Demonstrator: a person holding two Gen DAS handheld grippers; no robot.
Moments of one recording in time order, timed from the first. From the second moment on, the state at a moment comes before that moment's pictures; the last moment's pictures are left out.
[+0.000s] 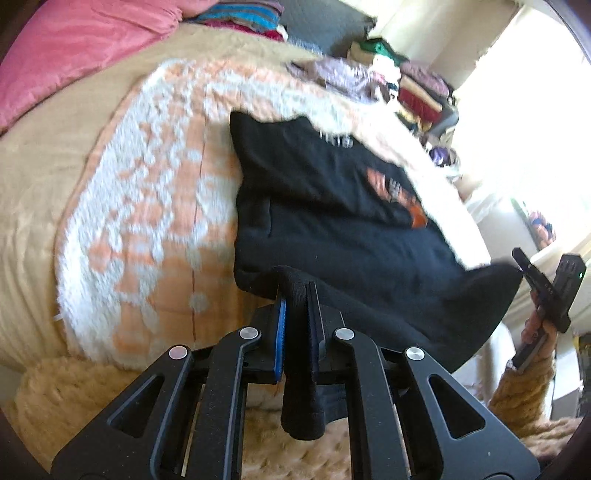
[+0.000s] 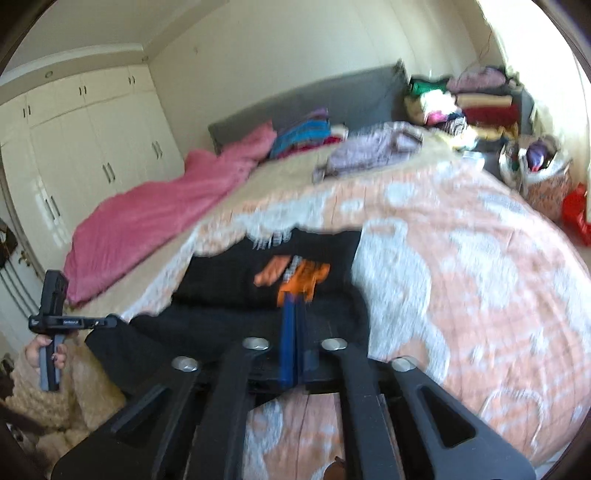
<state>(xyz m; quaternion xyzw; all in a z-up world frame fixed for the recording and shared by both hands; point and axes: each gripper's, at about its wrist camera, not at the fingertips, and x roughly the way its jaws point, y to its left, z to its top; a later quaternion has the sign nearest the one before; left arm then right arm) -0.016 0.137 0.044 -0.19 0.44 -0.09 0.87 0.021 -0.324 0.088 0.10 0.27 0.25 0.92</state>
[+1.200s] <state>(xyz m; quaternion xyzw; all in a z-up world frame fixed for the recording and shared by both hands) -0.030 0.121 -0.041 -0.14 0.55 -0.09 0.82 -0.020 -0.290 -0.046 0.01 0.51 0.25 0.83</state>
